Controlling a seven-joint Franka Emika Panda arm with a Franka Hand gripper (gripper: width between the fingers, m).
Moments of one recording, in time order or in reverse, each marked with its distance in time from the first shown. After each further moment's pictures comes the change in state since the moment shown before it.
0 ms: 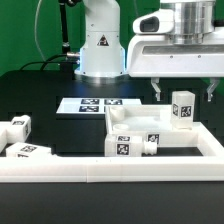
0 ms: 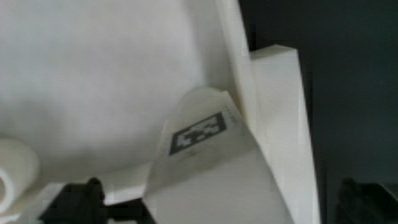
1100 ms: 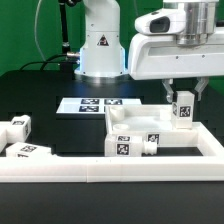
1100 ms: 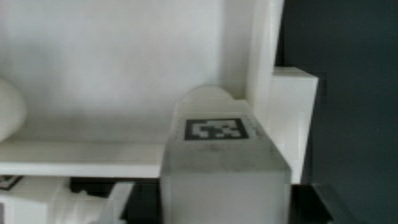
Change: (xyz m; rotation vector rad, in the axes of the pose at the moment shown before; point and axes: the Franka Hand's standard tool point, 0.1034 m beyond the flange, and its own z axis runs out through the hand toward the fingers) arm -0.001 -0.001 0.000 -0.024 0.004 -0.134
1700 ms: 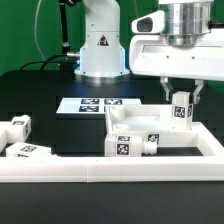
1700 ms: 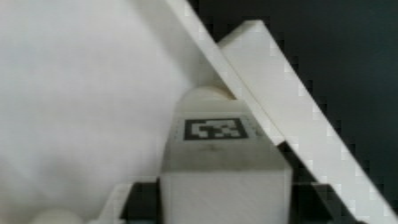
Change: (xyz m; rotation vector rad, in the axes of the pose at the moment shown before) arm -0.001 0.001 0.002 0.042 0.021 0.799
